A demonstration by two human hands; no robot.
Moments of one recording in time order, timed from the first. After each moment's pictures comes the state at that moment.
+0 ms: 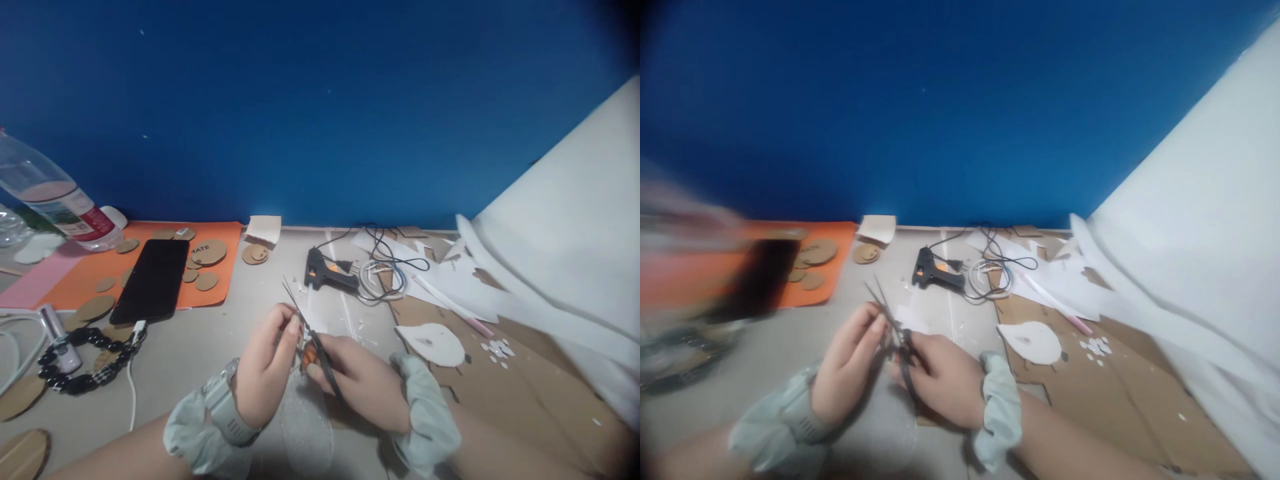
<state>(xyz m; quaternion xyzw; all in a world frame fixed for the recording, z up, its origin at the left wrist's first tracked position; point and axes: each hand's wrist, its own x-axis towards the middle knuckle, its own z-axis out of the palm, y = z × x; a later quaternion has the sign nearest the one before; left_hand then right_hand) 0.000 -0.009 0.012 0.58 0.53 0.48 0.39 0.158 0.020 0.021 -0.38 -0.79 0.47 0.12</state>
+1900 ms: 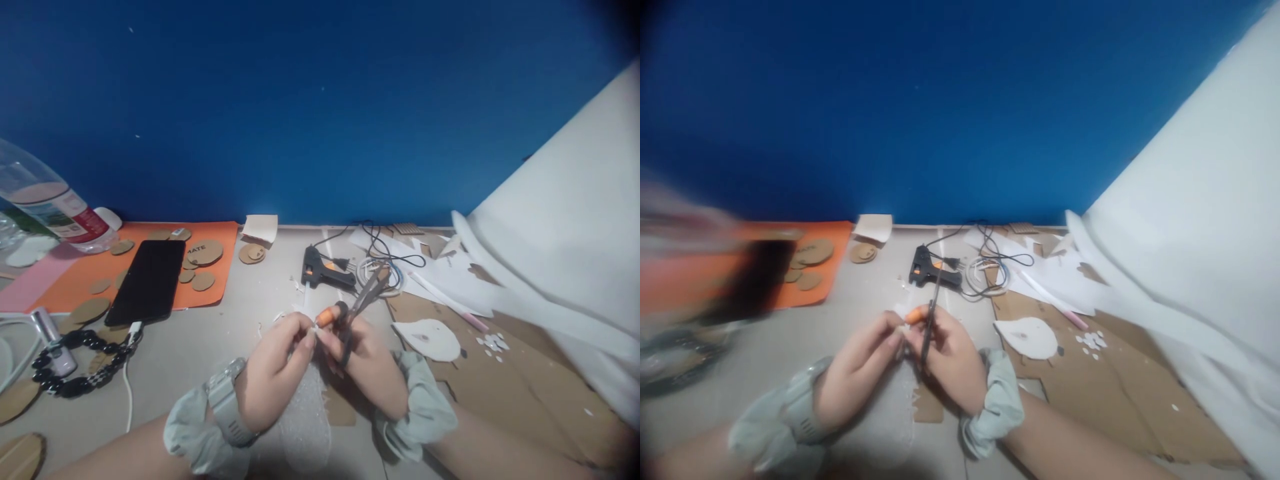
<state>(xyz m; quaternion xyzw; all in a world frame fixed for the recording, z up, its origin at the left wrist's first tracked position) 0.002 -0.008 0.009 0.65 0.49 0.39 0.43 0.157 0.017 0.003 -0.40 -0.53 0.65 0.38</state>
